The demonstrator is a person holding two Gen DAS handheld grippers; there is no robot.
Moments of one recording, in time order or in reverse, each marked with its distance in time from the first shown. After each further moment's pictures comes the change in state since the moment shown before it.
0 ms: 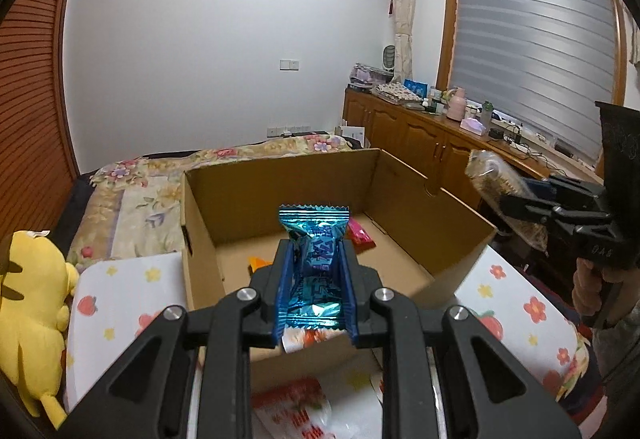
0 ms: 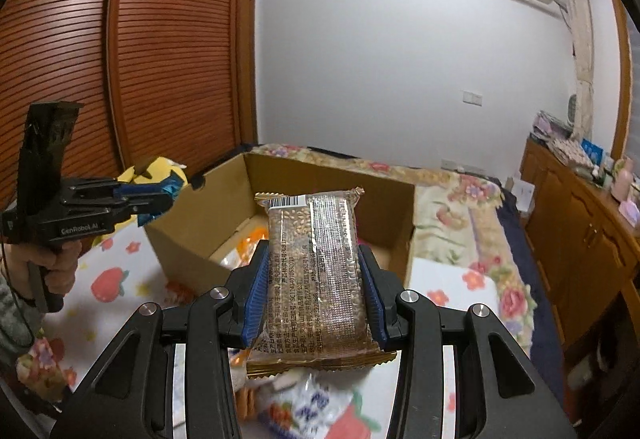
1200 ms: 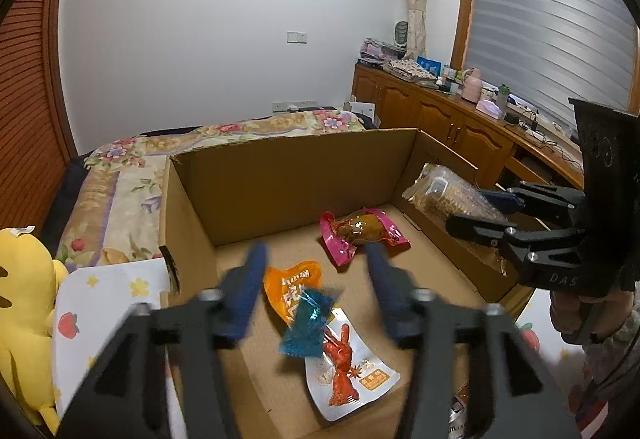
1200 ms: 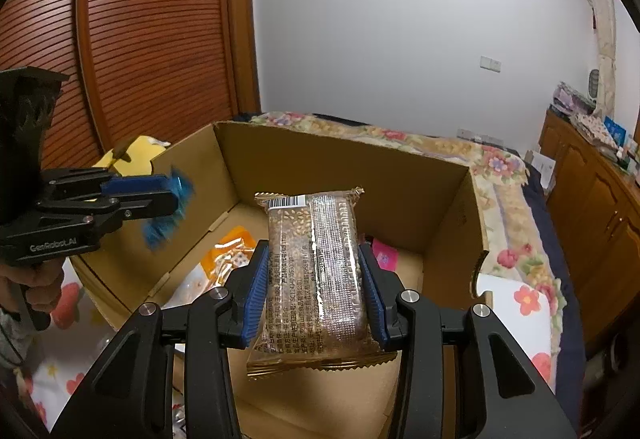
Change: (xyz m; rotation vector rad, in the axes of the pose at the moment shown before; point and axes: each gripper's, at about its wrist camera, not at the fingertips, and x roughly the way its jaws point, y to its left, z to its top) left arm 0.072 0.024 0.012 -0.018 0.088 0.024; right arm 0.112 -0.012 0.009 0.036 0.131 0.041
